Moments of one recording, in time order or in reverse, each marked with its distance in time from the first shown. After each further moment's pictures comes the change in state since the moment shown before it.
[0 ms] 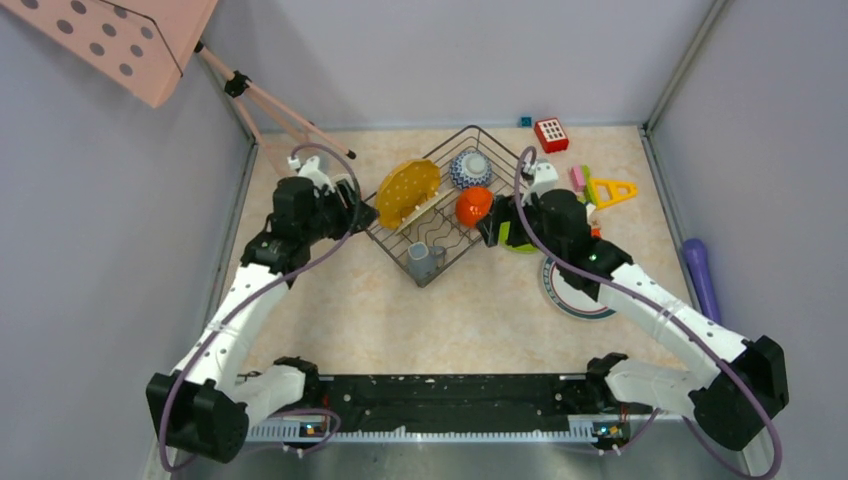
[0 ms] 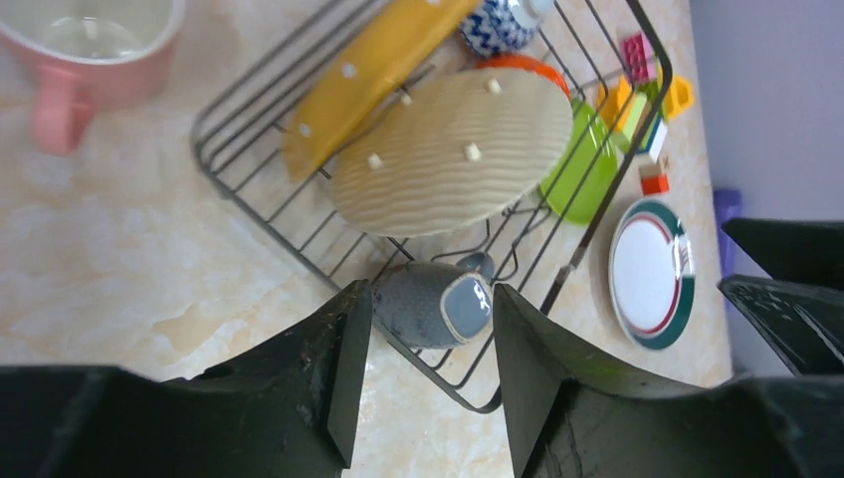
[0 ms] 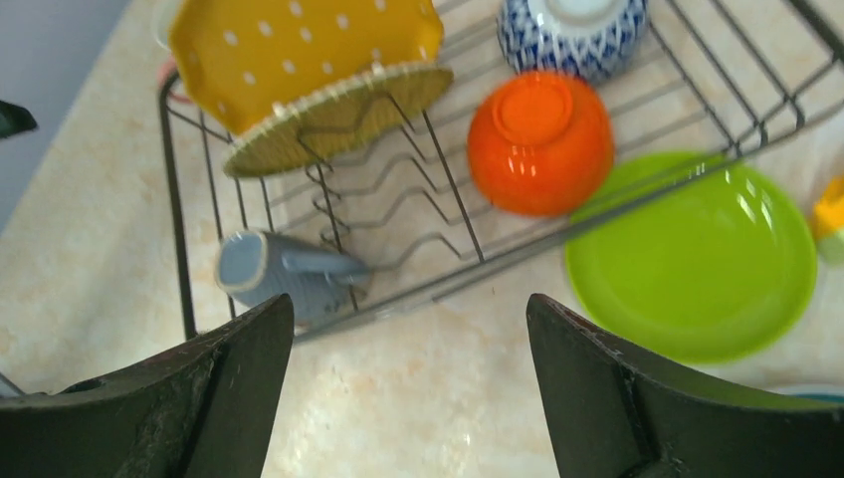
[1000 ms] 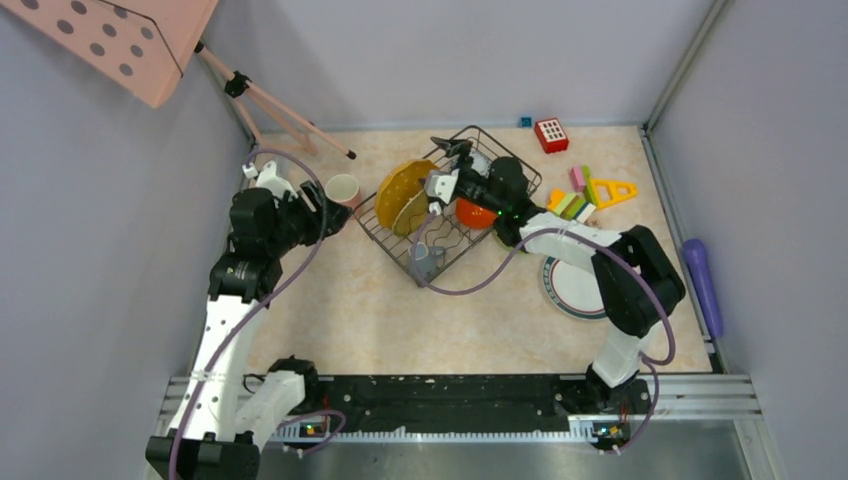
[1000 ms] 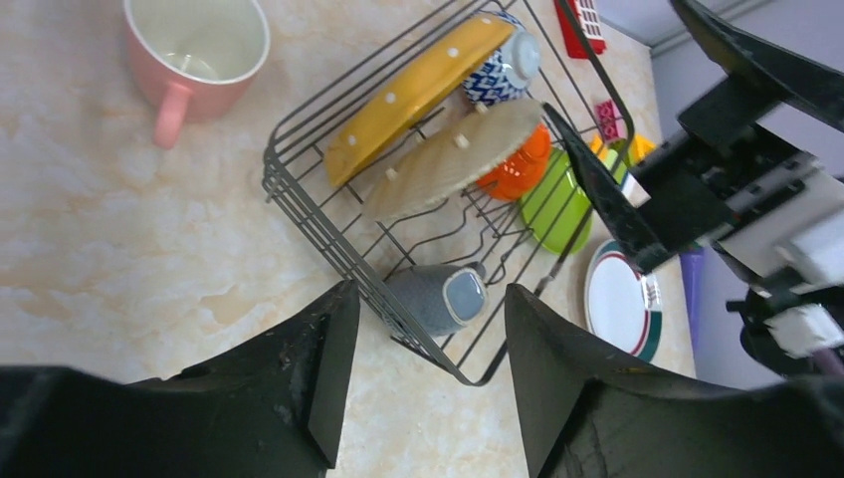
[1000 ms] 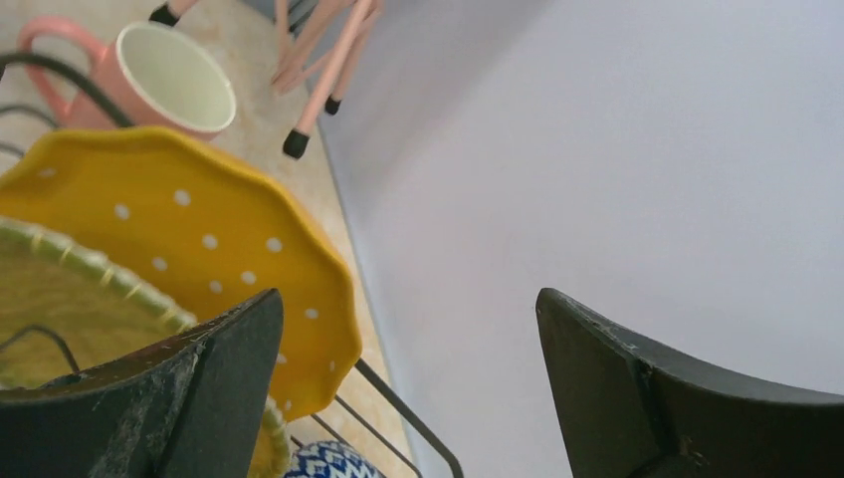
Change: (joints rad) left arm 0.113 -0.188 0.027 -0.128 0.053 0.011; right arm 0.004 0.647 0.257 0.719 -0.515 -1.345
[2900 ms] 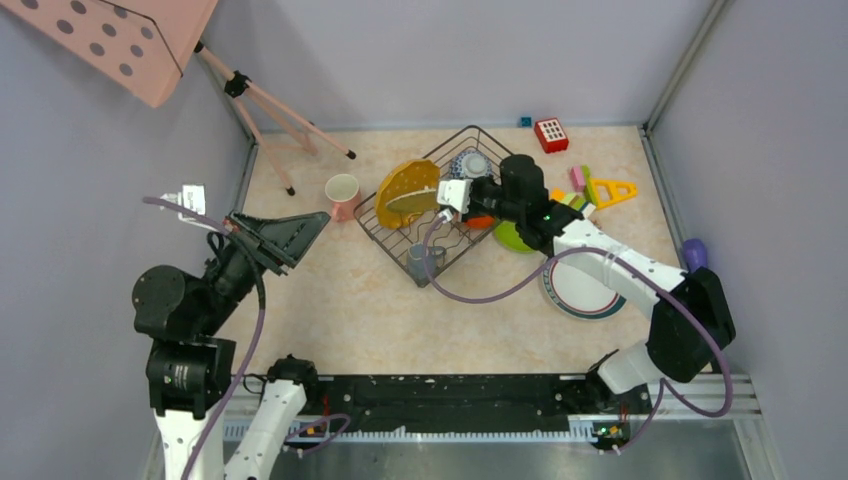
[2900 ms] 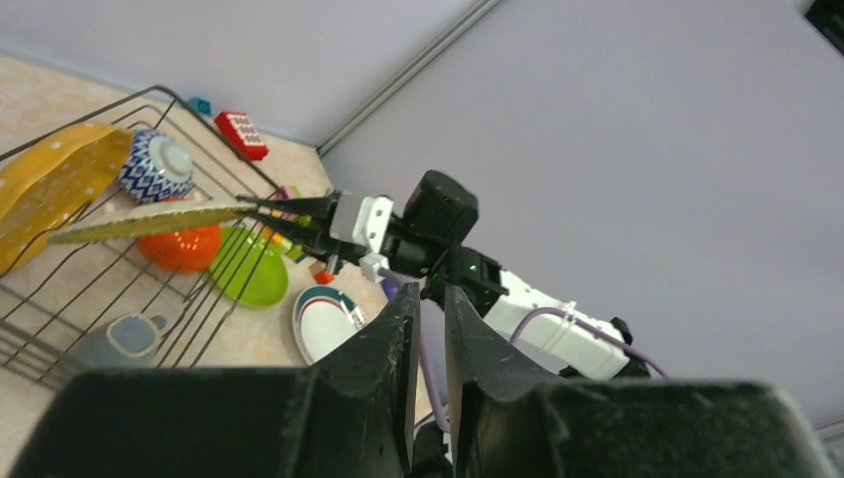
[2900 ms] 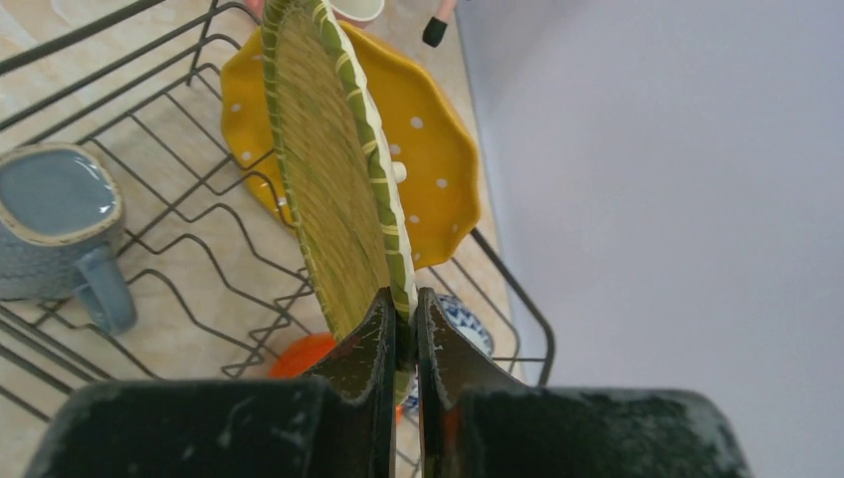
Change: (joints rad) left arm 0.000 -0.319 0.269 0.037 0.211 -0.446; right arm 0.022 -0.307 -0.047 -0.581 0.092 0.108
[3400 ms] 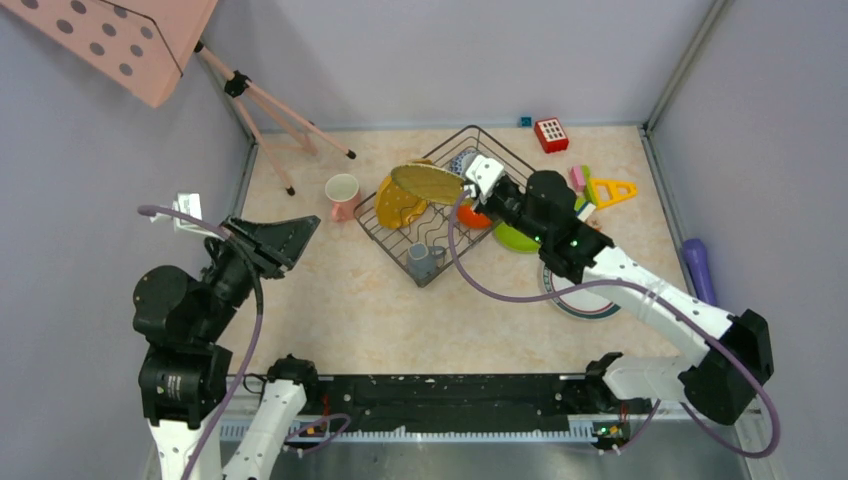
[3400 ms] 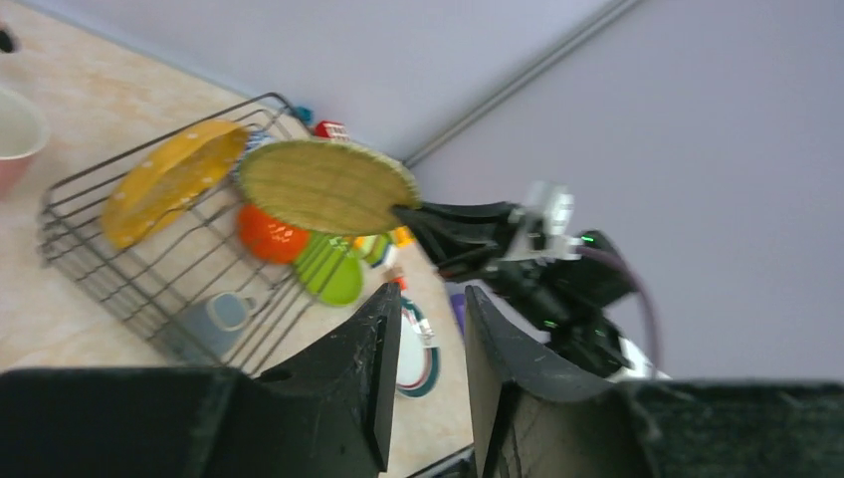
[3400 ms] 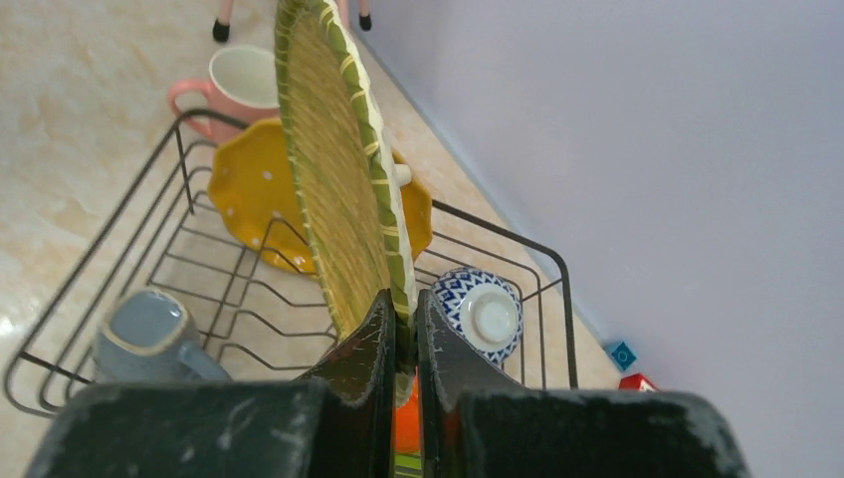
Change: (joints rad) left arm 0.000 -0.003 0.030 -0.233 -0.189 0.169; right arm 0.121 -0.257 -0.084 0.087 0.340 0.463
